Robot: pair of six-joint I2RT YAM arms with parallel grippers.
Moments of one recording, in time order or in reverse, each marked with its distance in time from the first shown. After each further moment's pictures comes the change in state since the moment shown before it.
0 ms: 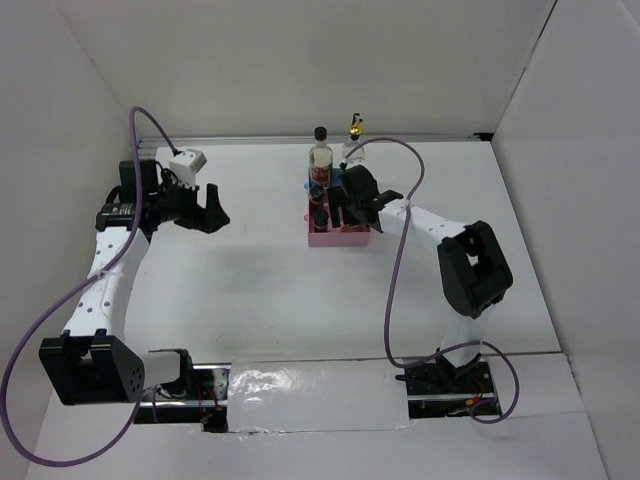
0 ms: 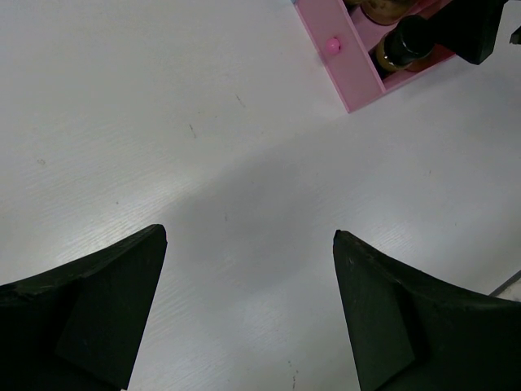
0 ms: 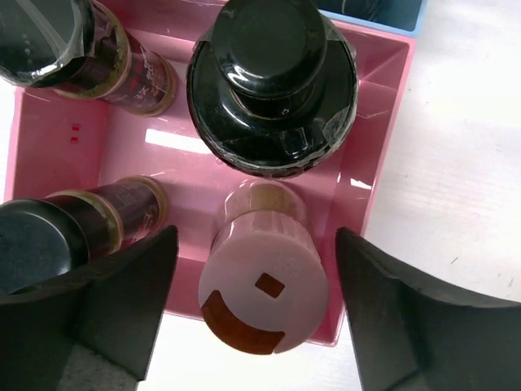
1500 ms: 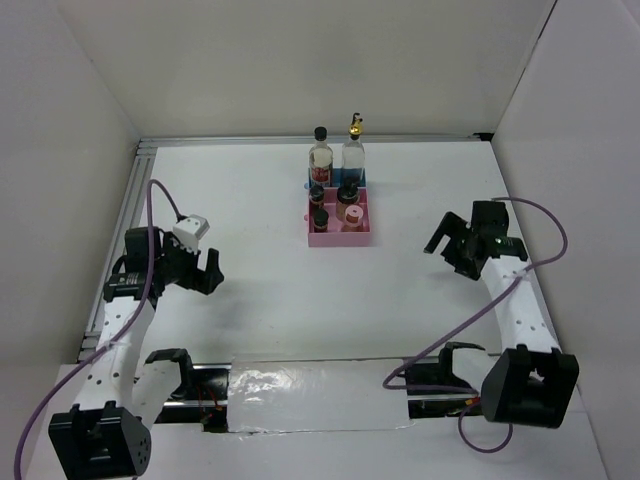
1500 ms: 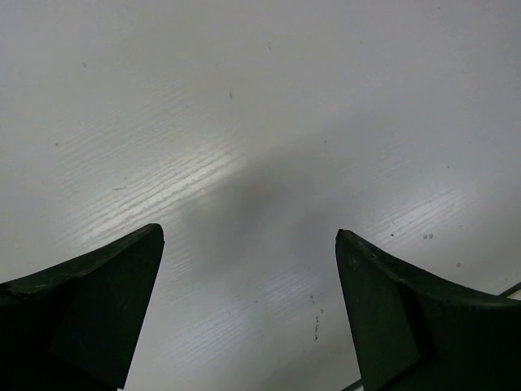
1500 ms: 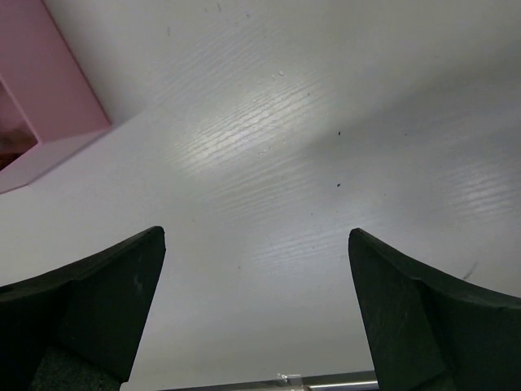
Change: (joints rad) left arm 0.046 -0.392 -0.517 0.040 -0.082 0.132; right arm -0.672 -0.700 -0.438 -0.420 -0.340 0.225
